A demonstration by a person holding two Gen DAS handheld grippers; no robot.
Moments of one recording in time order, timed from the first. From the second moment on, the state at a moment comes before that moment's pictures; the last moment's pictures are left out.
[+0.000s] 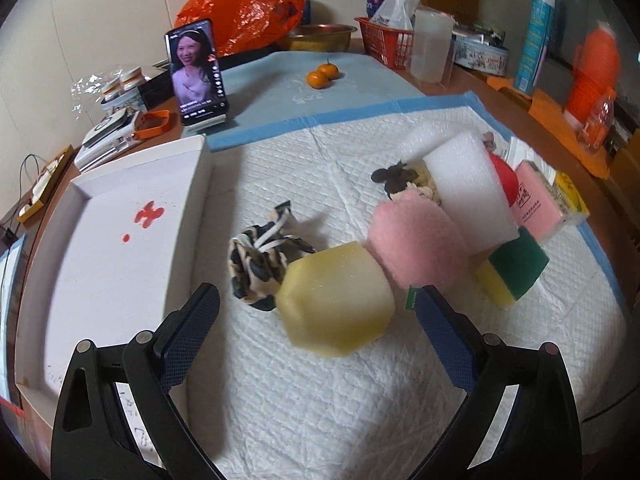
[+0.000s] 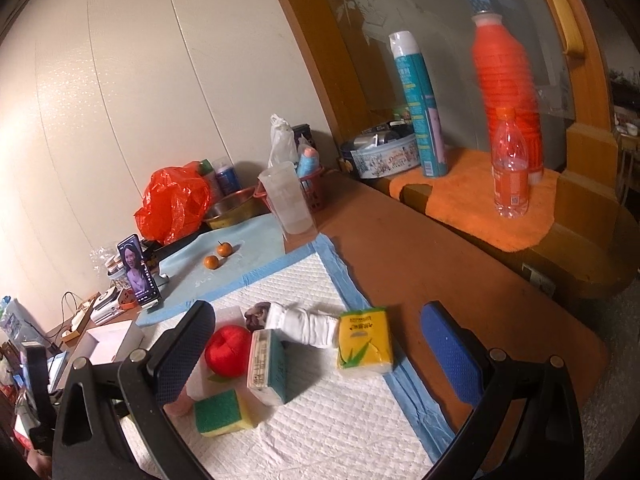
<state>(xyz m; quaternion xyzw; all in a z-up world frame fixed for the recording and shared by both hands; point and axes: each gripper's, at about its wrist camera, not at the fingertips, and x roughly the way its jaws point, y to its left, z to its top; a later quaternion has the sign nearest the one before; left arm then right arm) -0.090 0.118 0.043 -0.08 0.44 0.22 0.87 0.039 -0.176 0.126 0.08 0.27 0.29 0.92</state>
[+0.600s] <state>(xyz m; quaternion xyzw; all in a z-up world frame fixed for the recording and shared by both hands) -0.076 0.125 0.015 -0.10 0.45 0.21 0.86 0.076 -0.176 0.084 0.04 0.35 0.24 0.91</state>
